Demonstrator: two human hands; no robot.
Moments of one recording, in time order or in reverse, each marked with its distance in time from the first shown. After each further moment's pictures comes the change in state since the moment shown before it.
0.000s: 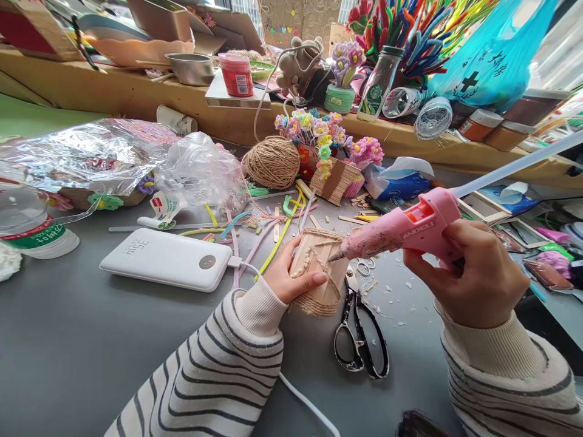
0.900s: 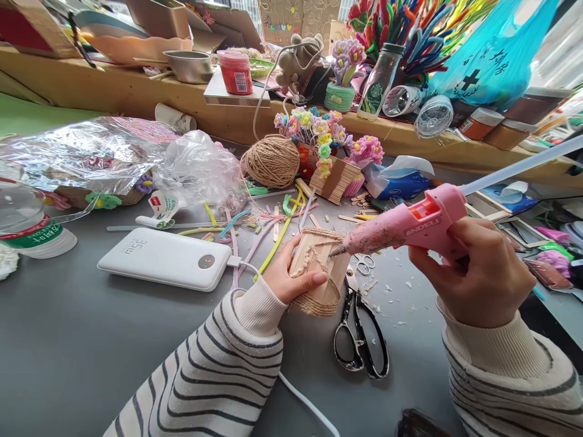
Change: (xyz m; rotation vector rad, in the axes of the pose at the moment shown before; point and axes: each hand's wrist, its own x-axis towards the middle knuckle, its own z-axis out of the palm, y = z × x) left_hand -0.002 0.005 0.002 0.021 -0.024 -0.010; right_hand -0.004 0.002 -0.001 -0.030 -0.024 0.056
